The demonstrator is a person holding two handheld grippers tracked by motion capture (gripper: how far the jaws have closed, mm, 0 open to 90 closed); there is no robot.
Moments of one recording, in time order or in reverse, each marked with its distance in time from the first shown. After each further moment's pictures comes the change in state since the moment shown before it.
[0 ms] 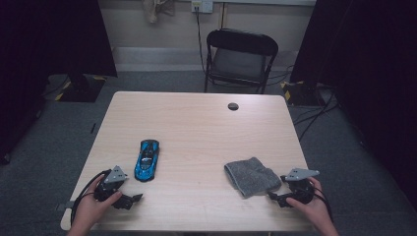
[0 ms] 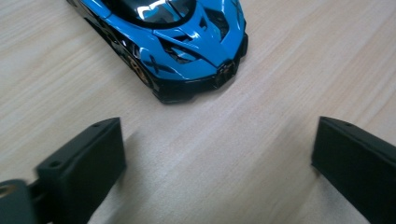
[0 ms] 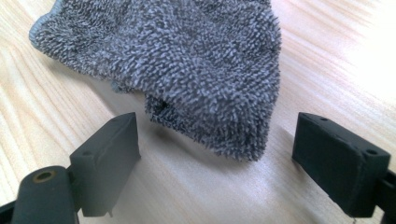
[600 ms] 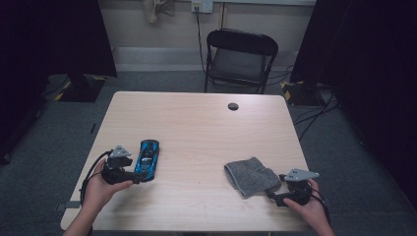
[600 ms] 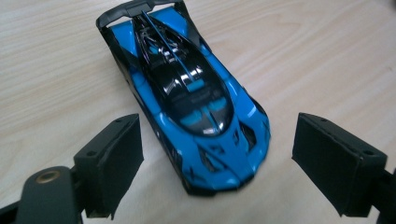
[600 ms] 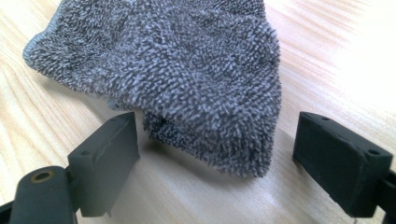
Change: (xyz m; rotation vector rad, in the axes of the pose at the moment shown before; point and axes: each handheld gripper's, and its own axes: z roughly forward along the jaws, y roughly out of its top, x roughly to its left) left arm 0.016 0.060 0.008 -0.019 0.059 -0.219; right arm 0.004 -0.002 0.006 -0.061 -0.024 0.025
